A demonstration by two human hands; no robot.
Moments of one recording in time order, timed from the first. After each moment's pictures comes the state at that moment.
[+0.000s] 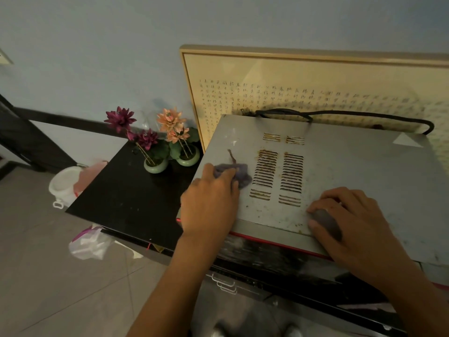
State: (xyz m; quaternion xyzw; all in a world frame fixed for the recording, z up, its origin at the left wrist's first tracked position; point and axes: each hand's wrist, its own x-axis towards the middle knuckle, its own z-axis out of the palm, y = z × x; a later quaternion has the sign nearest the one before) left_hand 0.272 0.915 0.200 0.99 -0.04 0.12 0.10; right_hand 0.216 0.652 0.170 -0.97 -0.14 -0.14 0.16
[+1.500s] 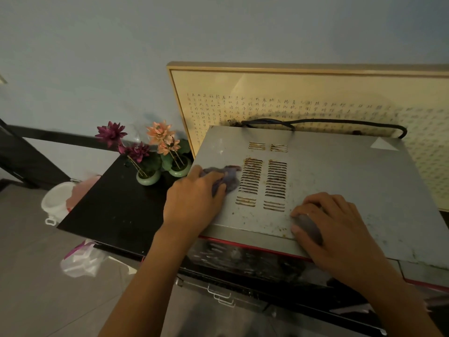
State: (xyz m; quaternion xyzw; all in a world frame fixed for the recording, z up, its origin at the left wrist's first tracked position) left_hand 0.297 0.928 0.198 0.98 -0.12 0.13 0.11; right_hand 0.212 0.652 0.165 -0.97 -0.13 -0.13 0.16
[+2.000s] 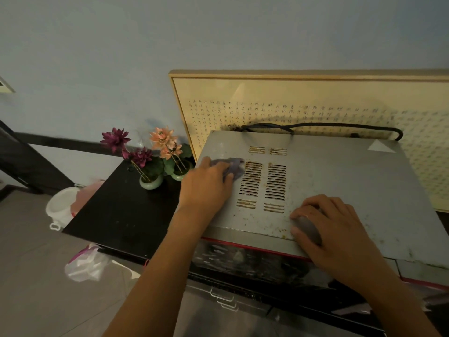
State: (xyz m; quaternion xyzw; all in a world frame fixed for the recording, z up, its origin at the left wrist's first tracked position) left_hand 0.326 0.904 0.204 0.98 -0.09 0.12 0.09; right_hand 0.210 0.652 0.165 -0.97 -0.12 -0.14 0.17
